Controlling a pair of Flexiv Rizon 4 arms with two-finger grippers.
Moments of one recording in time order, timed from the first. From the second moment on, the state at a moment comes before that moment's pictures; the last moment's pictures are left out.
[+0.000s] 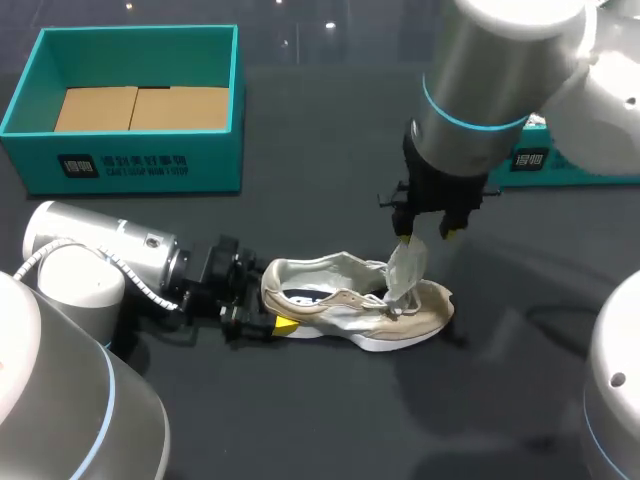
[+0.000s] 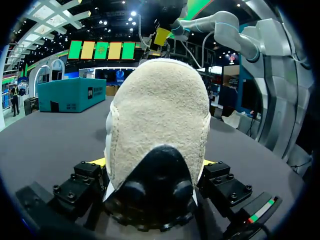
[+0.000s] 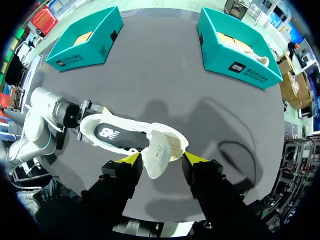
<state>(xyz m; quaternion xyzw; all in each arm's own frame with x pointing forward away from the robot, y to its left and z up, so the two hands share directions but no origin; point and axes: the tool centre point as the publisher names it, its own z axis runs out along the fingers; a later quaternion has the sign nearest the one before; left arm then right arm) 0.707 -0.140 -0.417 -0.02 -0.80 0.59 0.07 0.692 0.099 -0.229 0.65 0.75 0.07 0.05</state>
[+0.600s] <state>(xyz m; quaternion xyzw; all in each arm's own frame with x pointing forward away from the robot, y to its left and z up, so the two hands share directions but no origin) 0.707 -0.140 -0.417 -0.02 -0.80 0.59 0.07 0.708 0.174 -0.234 0.41 0.91 0.02 0.05</state>
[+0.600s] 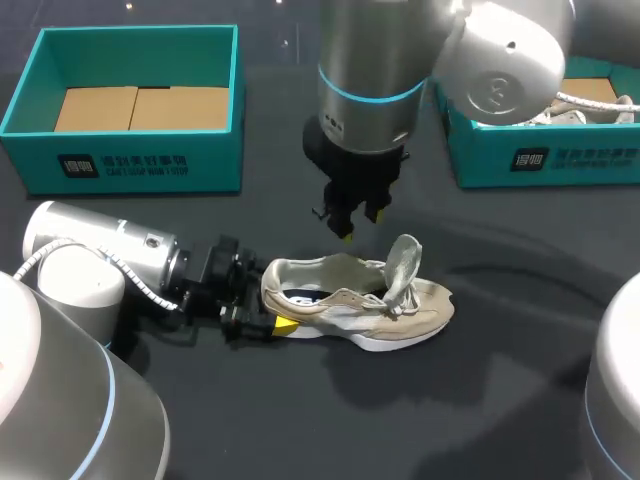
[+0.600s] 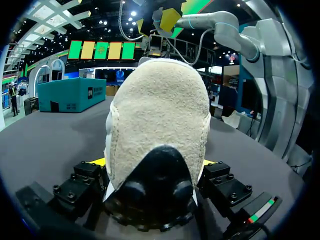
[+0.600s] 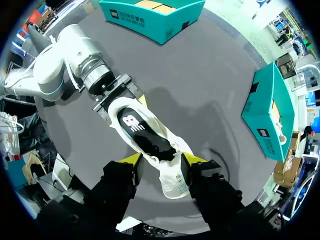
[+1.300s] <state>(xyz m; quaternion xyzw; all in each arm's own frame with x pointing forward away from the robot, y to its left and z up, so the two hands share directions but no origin) 0.707 -0.140 -0.417 -0.02 -0.80 0.59 0.07 0.701 0.199 -0.250 0.11 0.99 0.02 0.00</state>
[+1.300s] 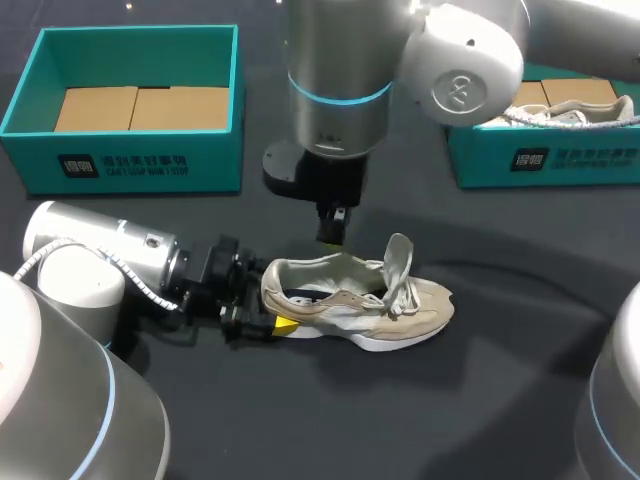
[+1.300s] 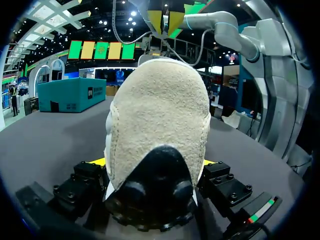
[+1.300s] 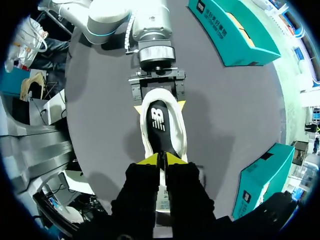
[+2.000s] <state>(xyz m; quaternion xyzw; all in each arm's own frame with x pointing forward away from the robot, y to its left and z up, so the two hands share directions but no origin) 0.707 -0.140 -0.417 -0.02 -0.80 0.59 0.07 0.703 0.214 -0.302 0.06 1.00 0.03 -0.04</state>
